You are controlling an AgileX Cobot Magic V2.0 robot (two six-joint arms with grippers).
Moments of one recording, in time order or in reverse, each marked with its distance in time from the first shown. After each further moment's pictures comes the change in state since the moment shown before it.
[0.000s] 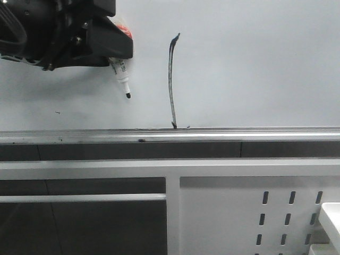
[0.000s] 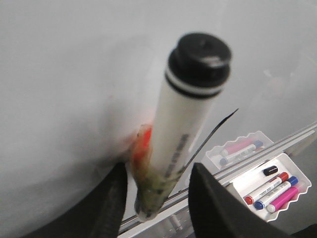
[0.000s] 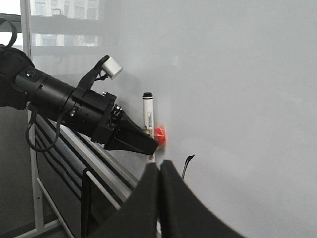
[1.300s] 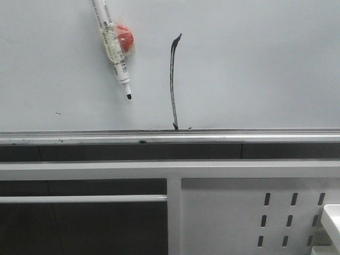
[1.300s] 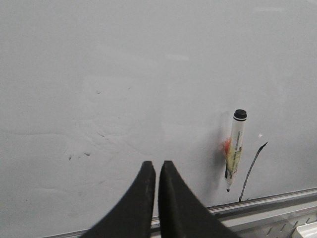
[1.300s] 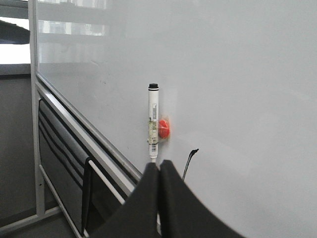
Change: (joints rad) left arm 0.009 -1.119 0.174 0.153 0.741 -0.002; right arm 0.000 0.000 0.000 -0.035 0.035 0.000
